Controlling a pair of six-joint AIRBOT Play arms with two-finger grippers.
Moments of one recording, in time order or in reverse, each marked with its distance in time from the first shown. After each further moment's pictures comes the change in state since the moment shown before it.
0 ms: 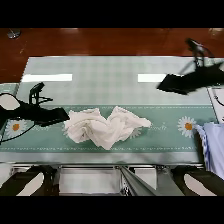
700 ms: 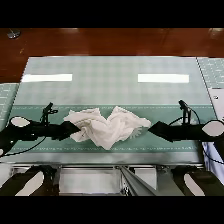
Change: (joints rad) left arm 0.079 -0.028 -0.357 -0.491 0.159 0.357; right arm 0.013 0.360 -0.767 0.280 -0.201 0.009
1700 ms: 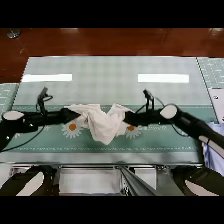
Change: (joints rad) left arm -0.014 0.027 0.140 -0.254 0.006 0.203; right arm 0.419 -0.479 0.323 0.223 -0.355 -0.026
